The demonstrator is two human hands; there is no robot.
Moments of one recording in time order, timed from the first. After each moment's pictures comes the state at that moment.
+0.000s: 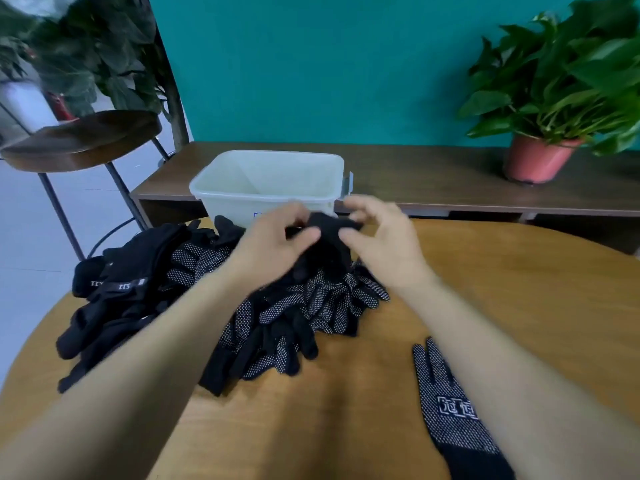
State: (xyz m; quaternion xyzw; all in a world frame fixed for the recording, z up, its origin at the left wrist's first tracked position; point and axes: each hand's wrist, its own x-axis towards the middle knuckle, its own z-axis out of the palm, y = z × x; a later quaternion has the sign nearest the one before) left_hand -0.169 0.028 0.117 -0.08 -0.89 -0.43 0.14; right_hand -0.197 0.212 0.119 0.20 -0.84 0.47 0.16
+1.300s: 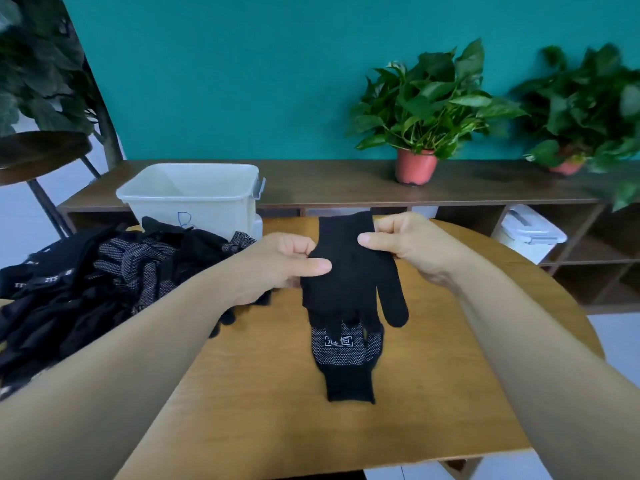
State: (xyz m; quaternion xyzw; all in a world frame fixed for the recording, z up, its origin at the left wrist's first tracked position) left_hand -0.071 0.177 0.154 -0.11 -0.79 -0.58 -0.16; right_hand -0.083 0.403 0.180 0.15 -0.81 0.56 -0.09
